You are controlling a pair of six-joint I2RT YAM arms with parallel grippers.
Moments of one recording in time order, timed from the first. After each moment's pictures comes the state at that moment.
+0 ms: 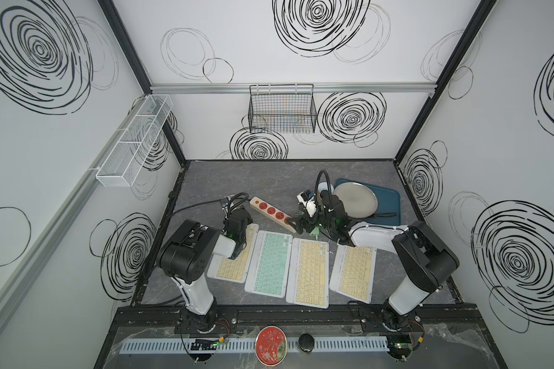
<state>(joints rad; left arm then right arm) -0.31 1.76 0.50 0.82 -0.46 -0.62 0.63 1.68 0.80 0.43 -0.39 0.03</state>
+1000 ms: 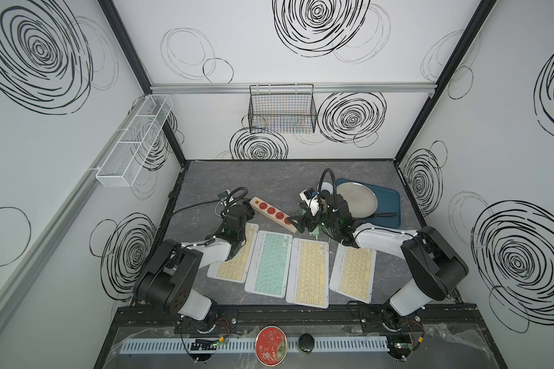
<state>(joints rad) -0.36 1.43 0.54 0.57 -0.49 -0.55 0.62 1.57 0.78 0.42 -0.40 0.06</state>
